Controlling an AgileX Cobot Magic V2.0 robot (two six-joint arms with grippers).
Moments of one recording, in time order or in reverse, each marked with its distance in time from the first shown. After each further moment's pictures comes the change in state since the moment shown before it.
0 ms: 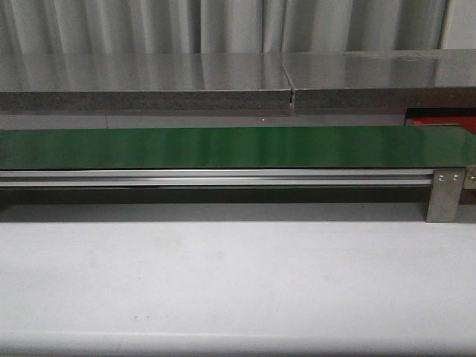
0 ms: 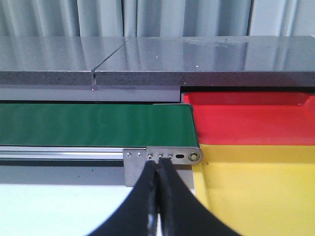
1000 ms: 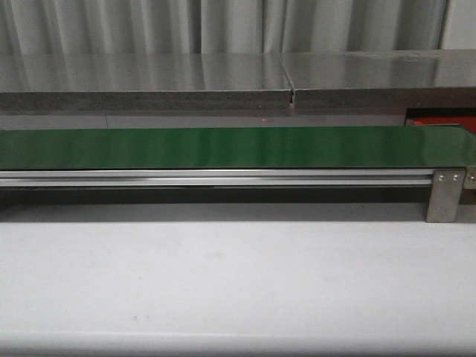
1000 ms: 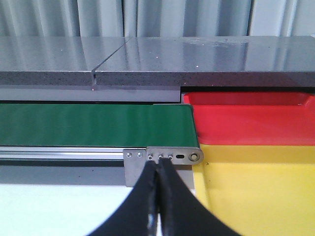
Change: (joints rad) left arm -0.572 -0.653 0.280 0.008 -0.042 0.054; right arm 0.000 0.000 0.000 0.000 0.000 0.000
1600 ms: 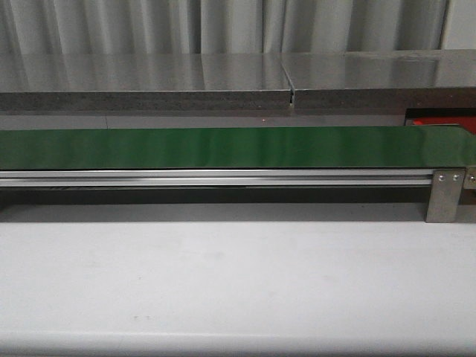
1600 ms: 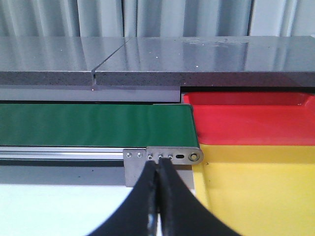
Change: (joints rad) left arm 0.000 -0.077 0.002 0.027 -0.073 0.000; right arm 0.000 0.000 0.000 0.000 0.000 0.000
